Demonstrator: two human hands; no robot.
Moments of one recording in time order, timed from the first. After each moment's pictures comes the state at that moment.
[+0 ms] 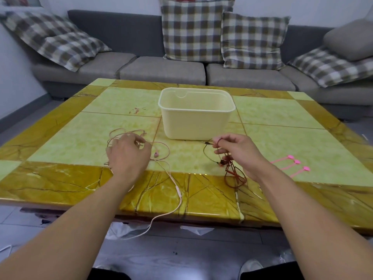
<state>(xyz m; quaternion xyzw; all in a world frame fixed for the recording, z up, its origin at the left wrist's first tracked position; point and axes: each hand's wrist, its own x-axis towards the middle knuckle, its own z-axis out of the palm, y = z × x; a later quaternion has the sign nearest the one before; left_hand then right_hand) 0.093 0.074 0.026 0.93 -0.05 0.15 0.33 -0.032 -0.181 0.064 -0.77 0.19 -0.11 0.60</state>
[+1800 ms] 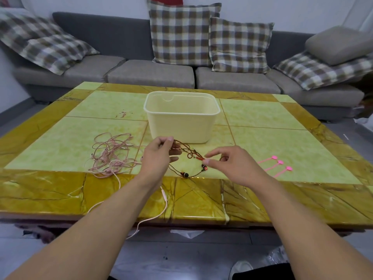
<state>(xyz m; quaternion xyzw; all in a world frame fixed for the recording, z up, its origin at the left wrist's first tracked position) 0.040 -0.011 0.047 0.66 -0.05 -0.11 0.74 -0.072 -0.189 0.071 -0.91 0.16 -0.07 0.38</state>
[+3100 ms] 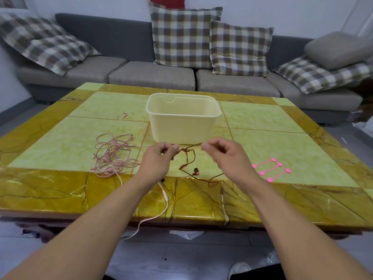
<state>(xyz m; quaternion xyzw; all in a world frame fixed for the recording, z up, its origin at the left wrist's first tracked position) 0.045 0.006 0.042 0.78 -0.16 -0.08 0.60 -0.069 -0.161 0.085 -0.82 0.12 -0.18 0.53</state>
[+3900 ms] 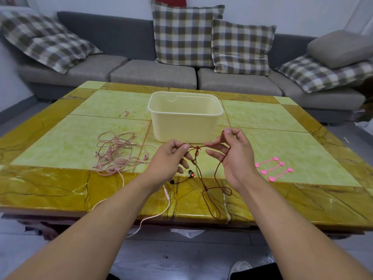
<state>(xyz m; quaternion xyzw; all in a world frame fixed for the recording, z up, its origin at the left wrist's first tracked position) 0.031 -0.001 0.049 0.70 -0.21 -0.19 0.66 -0.059 -0.148 0.087 -0.54 0.17 -0.27 0.78</state>
